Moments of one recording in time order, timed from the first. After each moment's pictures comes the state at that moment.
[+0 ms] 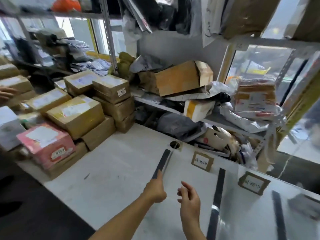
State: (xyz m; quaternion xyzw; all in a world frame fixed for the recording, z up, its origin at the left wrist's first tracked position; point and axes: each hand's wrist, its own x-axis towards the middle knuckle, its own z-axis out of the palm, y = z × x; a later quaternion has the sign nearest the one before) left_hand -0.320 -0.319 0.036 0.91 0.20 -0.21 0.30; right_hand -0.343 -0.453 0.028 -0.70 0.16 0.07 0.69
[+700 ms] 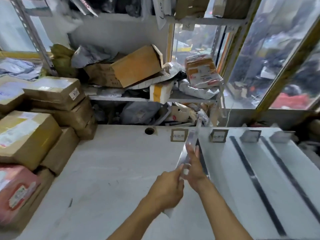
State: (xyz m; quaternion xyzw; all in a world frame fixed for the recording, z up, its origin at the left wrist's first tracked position) left_hand -0.408 -0.281 0.138 0.92 -0.19 -0.15 0.31; right_hand -0.363 -0.416 0.097 -0.55 0.23 0.04 0.80
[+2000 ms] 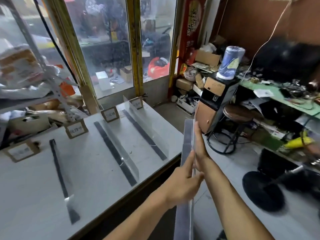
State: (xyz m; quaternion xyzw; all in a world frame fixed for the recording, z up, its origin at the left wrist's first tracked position) left_hand -0.687 -0.752 0.160 0.67 -0.45 -0.43 0.41; right_hand -0.703 -0.888 0.146 -0.56 0.37 -0.28 0.69
